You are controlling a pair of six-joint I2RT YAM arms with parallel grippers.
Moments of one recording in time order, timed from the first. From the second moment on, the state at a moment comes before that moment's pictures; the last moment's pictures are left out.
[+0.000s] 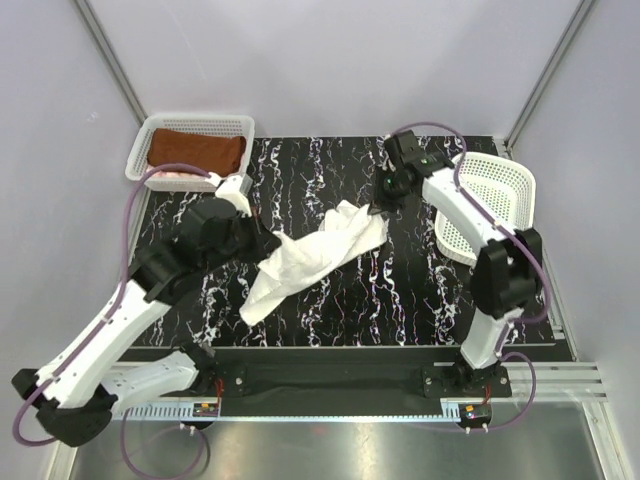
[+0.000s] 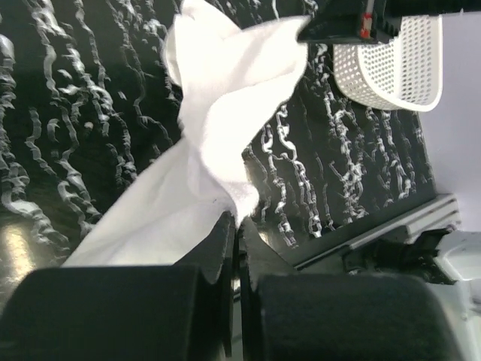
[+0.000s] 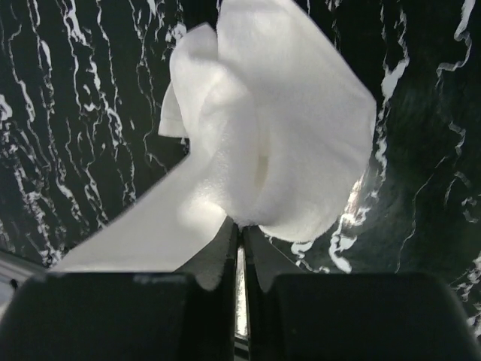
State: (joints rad) left arm -0.72 0.95 1.22 -0.82 -0.11 -0.63; right arm 0.40 1.77 1.57 -0.79 -0.17 0.50
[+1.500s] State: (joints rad) left arm 0.19 1.21 0.94 -0.35 0.52 -0.79; right arm 1.03 1.90 1.25 -0.03 0.10 0.97
